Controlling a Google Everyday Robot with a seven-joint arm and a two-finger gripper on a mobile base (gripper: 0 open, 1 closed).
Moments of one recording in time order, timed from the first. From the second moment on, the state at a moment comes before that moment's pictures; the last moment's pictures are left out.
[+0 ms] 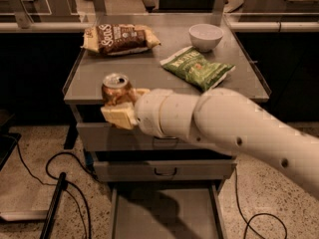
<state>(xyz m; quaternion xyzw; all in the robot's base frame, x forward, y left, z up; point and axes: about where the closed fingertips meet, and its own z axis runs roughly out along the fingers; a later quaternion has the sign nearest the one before) 0.508 0.090 0.881 -0.37 0.72 0.28 0.52</state>
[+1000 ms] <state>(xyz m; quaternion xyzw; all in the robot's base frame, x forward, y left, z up) 0.497 0.053 0.857 -0.33 0.75 0.27 0.51</state>
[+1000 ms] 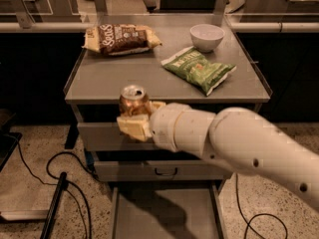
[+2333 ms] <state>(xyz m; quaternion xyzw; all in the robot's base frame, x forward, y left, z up) 0.434 0.012 0.709 -0.19 0.81 0.30 0.46</state>
